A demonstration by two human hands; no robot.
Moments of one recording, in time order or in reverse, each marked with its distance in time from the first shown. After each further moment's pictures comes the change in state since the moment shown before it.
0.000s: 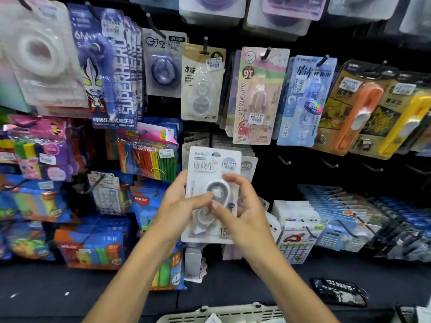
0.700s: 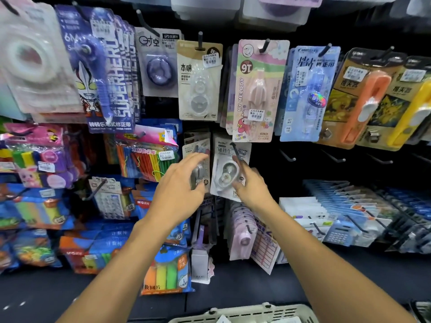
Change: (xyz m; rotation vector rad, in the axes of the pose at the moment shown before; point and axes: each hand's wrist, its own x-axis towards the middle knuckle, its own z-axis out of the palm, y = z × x) left_hand 0.048 0.002 -0.019 0.962 0.070 0.239; right_hand 0.113 0.067 -0.035 -0.630 0.006 0.155
